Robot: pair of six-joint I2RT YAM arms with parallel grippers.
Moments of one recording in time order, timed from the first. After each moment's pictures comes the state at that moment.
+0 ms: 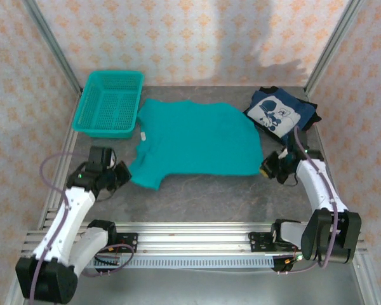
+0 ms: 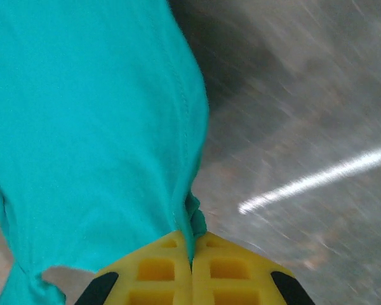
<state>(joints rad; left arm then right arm) -0.06 0.80 0.64 -0.89 0.17 -0.78 -0.12 1.17 0.77 -0.92 -0.43 0.69</state>
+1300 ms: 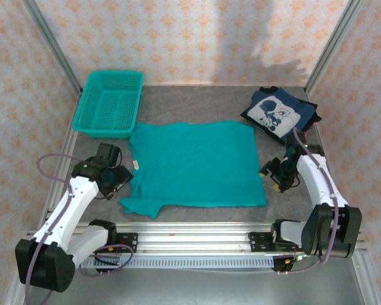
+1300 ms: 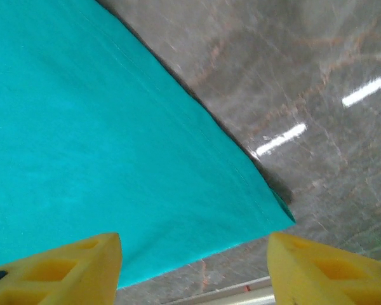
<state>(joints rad) -0.12 0.97 0.74 -1.07 -0.02 -0.96 -0.10 1.22 0.87 -1.15 -0.28 0.64</state>
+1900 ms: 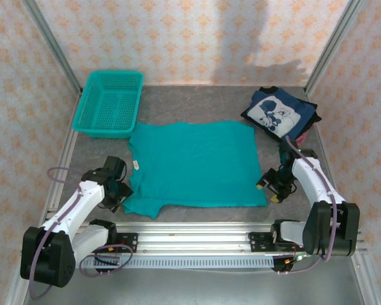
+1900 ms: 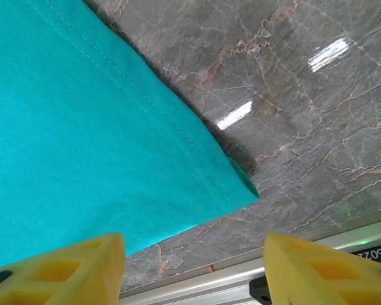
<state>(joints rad) -0.12 1.02 0.53 -0.96 0.00 -1.07 -0.05 1.23 0.79 -1.18 -0.25 0.64</state>
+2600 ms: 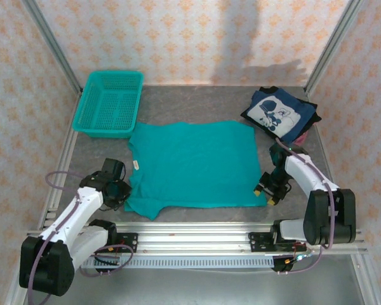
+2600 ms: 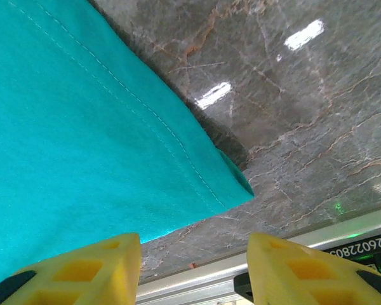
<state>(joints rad) -0.12 0.94 0.49 -0.88 0.02 -1.10 0.04 1.33 0.77 -1.18 -0.22 0.67</state>
